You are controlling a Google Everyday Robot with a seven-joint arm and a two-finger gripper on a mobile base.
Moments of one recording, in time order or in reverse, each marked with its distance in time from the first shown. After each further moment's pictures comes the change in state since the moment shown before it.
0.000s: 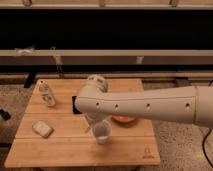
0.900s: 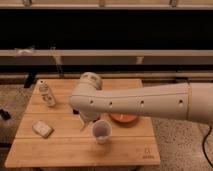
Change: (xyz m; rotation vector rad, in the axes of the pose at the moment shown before) arm -0.031 0.025 -0.011 -0.002 -0.026 -0.078
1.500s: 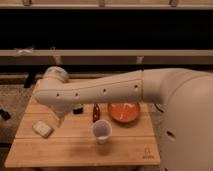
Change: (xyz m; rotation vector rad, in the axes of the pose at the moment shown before) arm -0.084 0.082 0.005 -0.008 -0.031 -0.185
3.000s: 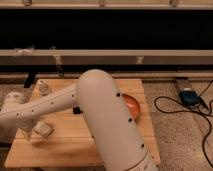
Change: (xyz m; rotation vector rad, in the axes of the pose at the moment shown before) arm -0.122 0.140 0.144 -0.060 -0.018 -0.279
